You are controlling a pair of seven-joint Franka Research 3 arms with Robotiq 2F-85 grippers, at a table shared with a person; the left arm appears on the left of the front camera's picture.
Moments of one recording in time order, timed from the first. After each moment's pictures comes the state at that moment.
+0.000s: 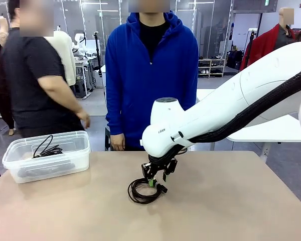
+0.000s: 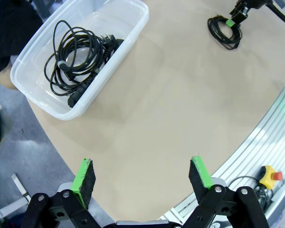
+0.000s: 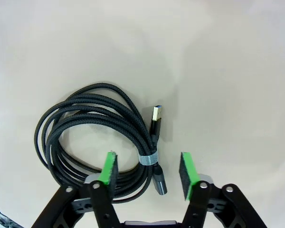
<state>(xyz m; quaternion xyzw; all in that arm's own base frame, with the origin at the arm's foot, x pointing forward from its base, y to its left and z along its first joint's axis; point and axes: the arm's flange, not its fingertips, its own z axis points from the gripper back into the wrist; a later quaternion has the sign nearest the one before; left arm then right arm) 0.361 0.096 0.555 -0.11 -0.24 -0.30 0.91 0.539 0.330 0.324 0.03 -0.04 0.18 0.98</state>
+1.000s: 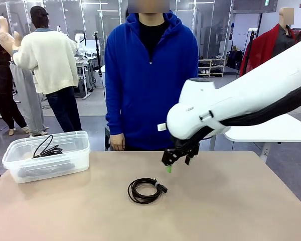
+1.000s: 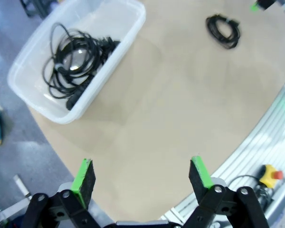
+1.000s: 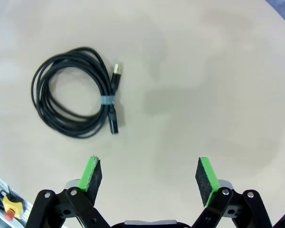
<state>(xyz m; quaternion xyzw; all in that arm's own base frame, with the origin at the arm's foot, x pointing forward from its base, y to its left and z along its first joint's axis) 0.365 0.081 0.559 -0.10 -0.24 -0.32 0.91 0.517 0.239 0.397 0.05 -0.08 0.26 0.96</state>
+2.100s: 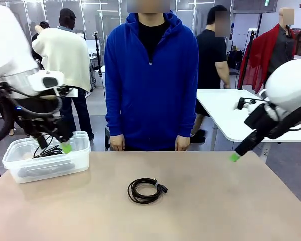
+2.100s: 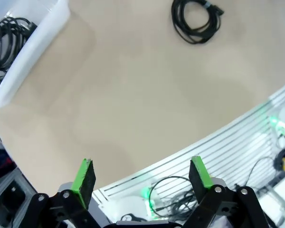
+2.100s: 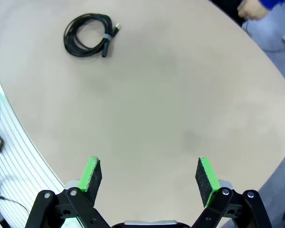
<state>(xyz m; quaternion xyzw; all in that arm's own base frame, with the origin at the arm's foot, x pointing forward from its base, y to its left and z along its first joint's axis) 0.380 -0.174 0.565 -0.05 -0.07 -0.22 0.97 0.414 0.024 0.489 0.13 -0.21 0.37 0.89</state>
